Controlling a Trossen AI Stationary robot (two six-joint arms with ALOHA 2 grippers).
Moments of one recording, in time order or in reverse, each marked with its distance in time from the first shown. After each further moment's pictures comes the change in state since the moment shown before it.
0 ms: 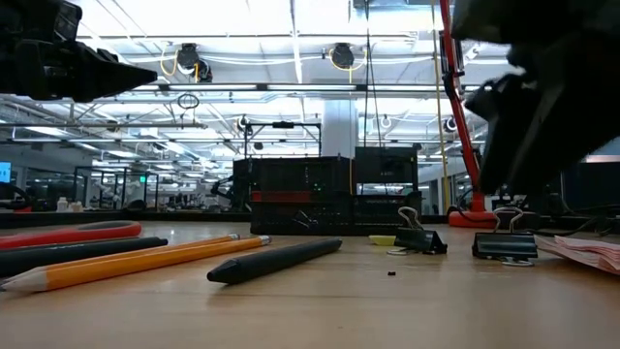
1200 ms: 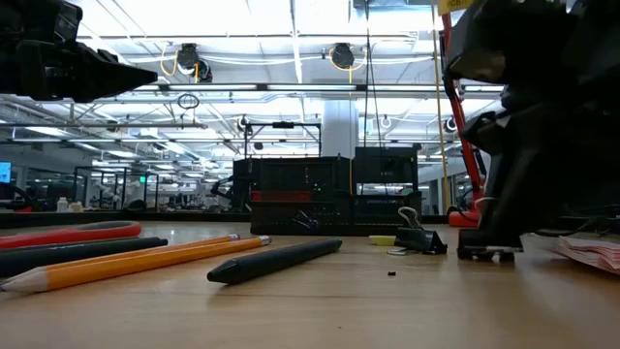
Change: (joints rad) left arm 0.000 0.000 0.000 -0.002 -0.008 -0.001; right arm -0.011 0.080 -0.026 0.101 0.006 -0.032
